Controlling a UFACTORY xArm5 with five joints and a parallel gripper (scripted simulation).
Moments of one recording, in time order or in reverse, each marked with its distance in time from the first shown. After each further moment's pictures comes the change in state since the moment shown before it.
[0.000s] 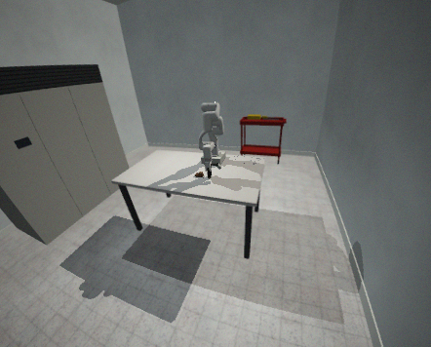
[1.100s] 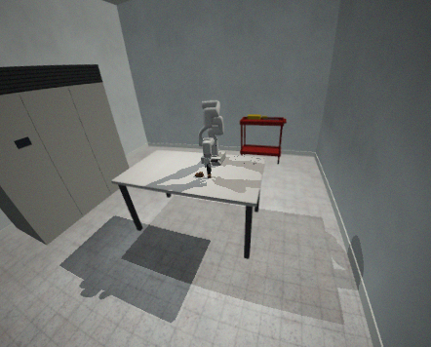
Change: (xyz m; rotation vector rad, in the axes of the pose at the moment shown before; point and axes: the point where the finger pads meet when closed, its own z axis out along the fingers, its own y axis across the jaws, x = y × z) arm 0.000 0.000 -0.037 0.000 0.000 0.000
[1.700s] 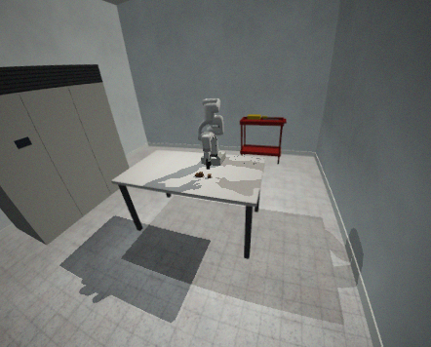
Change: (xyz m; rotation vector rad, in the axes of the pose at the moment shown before) arm 0.000 -0.001 -0.053 0.001 0.000 0.000
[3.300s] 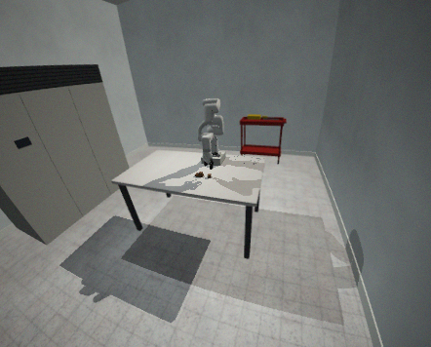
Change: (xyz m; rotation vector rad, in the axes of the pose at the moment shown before) arm -0.001 0.000 0.005 0.000 0.000 -0.722
